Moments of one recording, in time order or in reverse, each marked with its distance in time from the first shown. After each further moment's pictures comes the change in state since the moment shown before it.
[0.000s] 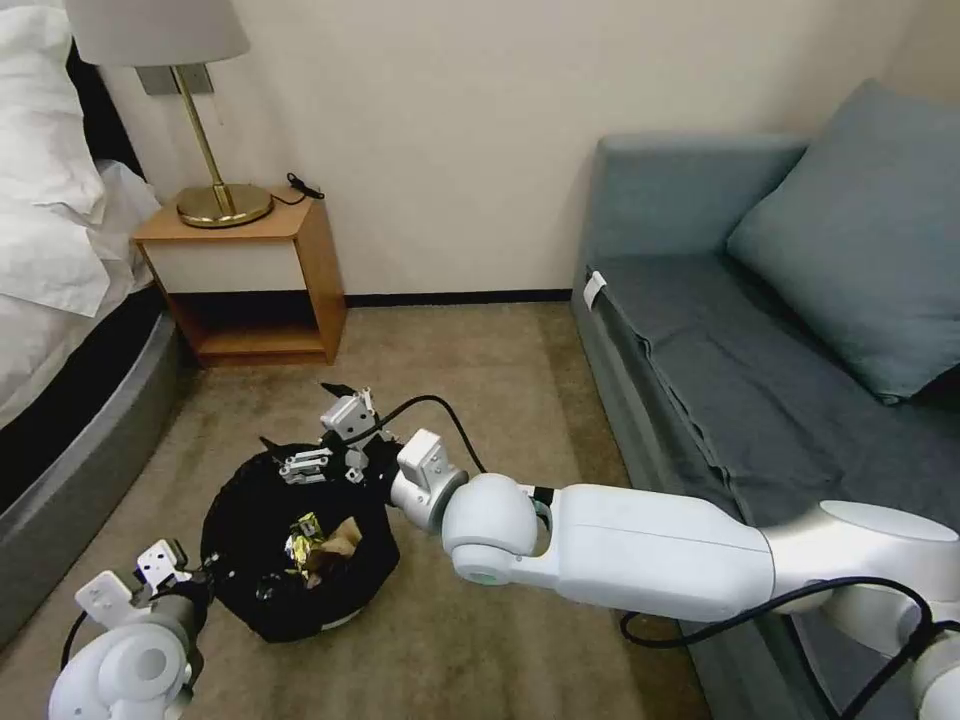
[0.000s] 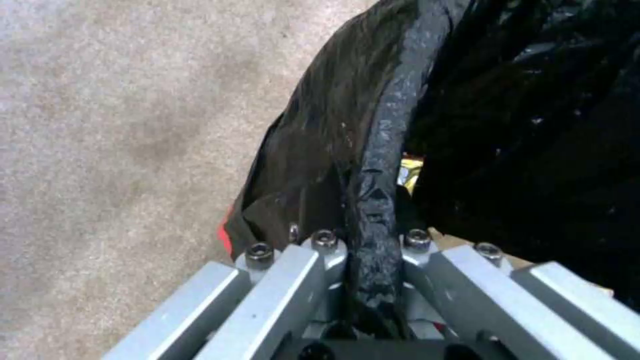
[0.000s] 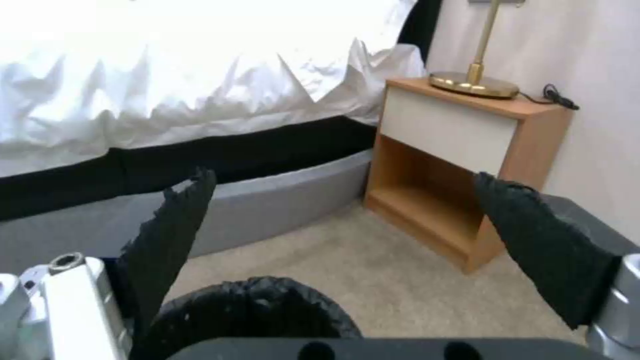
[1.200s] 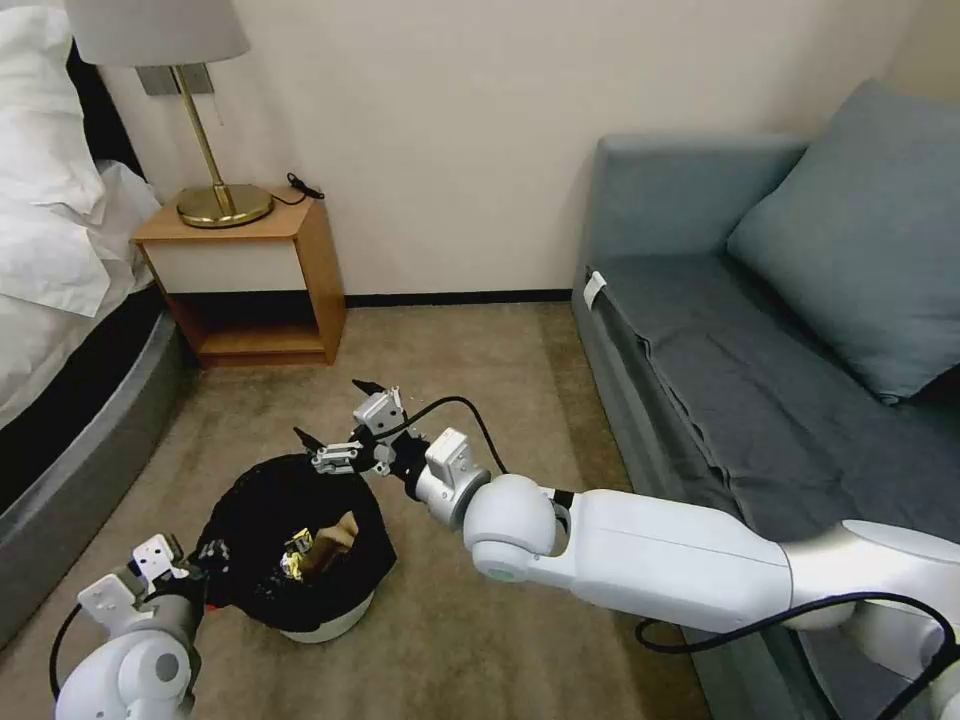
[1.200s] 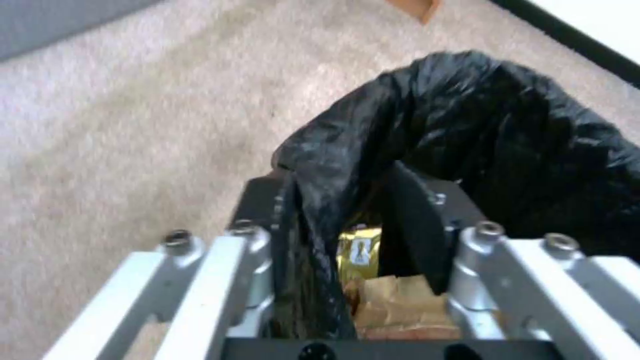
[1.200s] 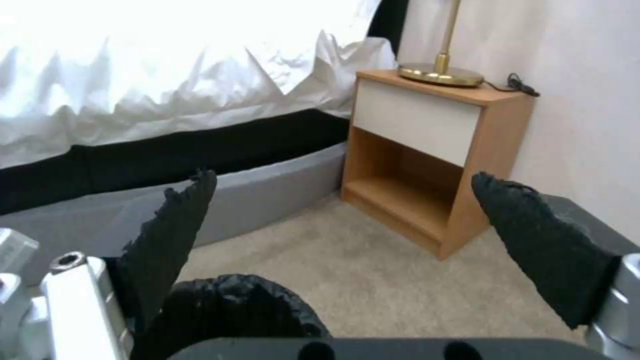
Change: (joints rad) left arm 0.005 -0.007 -0.011 0.037 0.254 -0.134 0.232; right arm -0.054 -0.054 0.050 -0.001 -0.021 0.015 -0.005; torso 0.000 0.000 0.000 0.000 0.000
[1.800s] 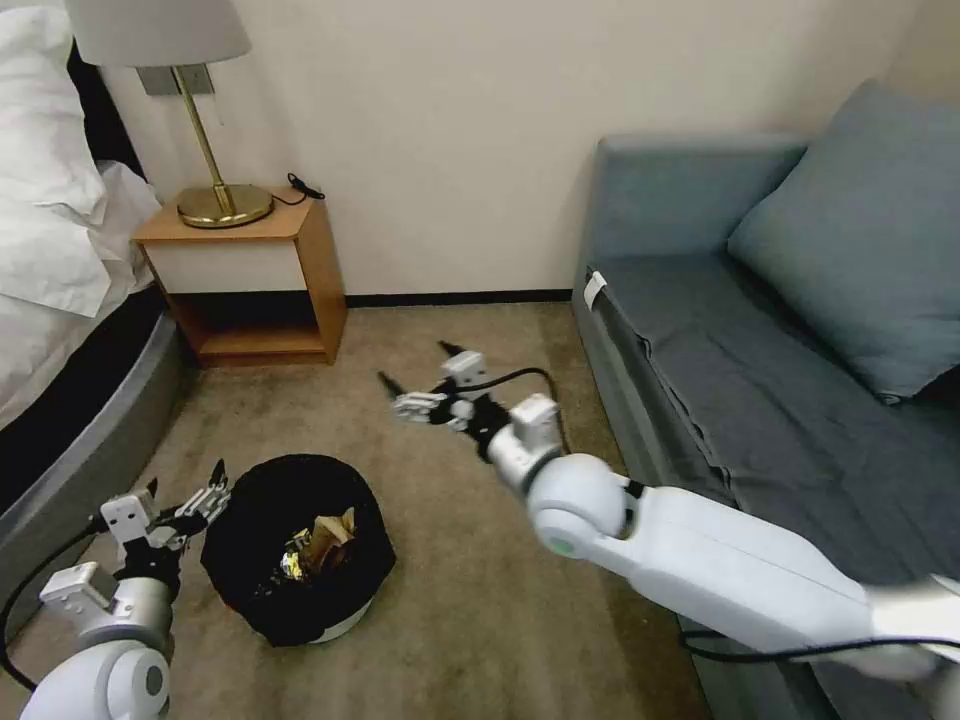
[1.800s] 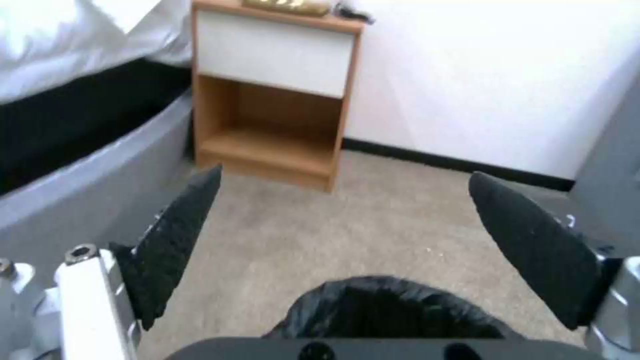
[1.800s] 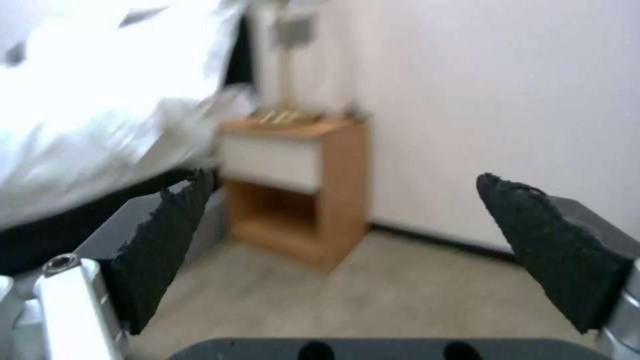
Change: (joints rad) left arm 0.039 0.021 -0.022 -0.074 0.243 -0.378 0.349; right arm -0.318 -0.204 0.488 0.154 -0.023 -0.015 0.006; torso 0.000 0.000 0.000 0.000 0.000
